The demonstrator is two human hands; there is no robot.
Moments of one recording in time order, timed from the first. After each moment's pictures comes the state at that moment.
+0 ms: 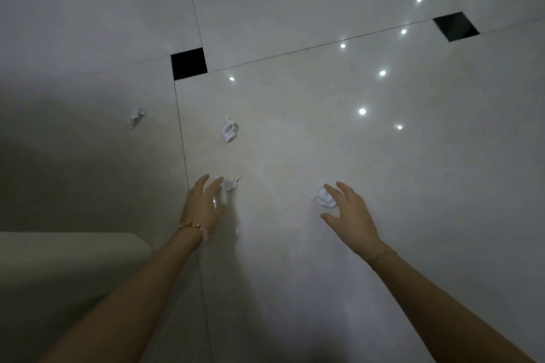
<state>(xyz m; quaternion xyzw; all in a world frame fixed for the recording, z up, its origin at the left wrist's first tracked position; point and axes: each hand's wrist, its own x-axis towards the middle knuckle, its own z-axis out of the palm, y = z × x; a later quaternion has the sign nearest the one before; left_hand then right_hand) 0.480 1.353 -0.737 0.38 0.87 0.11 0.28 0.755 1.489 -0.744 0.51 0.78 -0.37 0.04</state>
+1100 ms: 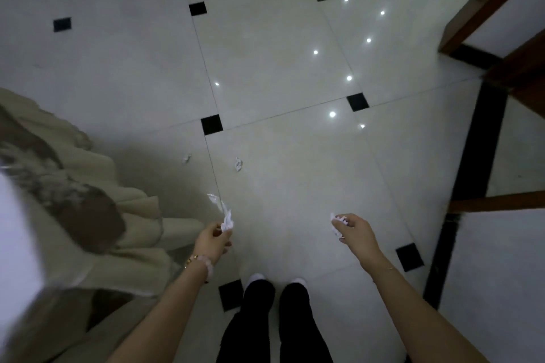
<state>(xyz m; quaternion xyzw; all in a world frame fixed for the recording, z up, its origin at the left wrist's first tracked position) 0.575 1.275 -0.197 0.07 0.79 0.35 0.50 0.837 1.424 -0.201 0.66 0.50 -0.56 -0.08</state>
